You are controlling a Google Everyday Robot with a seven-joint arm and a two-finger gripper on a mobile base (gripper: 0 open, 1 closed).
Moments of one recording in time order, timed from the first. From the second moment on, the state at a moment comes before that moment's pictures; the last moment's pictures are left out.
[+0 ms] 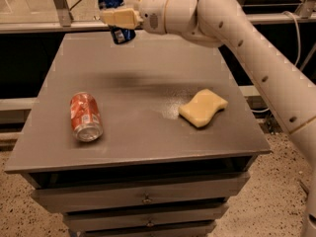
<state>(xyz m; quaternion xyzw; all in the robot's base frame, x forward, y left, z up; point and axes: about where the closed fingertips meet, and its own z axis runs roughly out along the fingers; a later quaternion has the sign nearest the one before) 0.710 0.086 1.016 -0.39 0.60 0.39 0.58</state>
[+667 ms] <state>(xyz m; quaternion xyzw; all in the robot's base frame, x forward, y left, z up) 0.676 0.068 0.948 -0.39 0.56 0.42 0.60</state>
